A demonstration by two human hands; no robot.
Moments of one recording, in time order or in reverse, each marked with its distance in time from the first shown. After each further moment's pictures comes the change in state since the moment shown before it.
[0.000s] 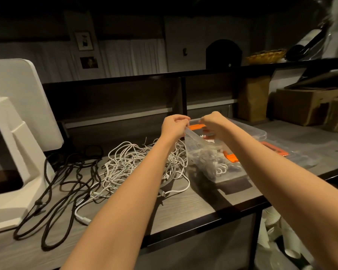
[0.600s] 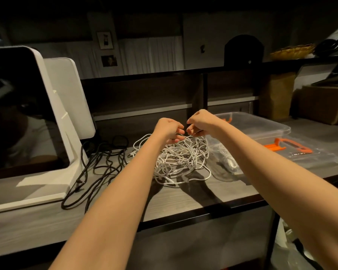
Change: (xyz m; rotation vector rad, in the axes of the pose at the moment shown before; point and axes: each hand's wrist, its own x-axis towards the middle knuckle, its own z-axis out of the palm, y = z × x) left_hand -0.039 -0.001 -0.079 0.129 0.029 -0.205; right_hand -0.025 -0.019 0.072 -0.211 -0.228 -0.174
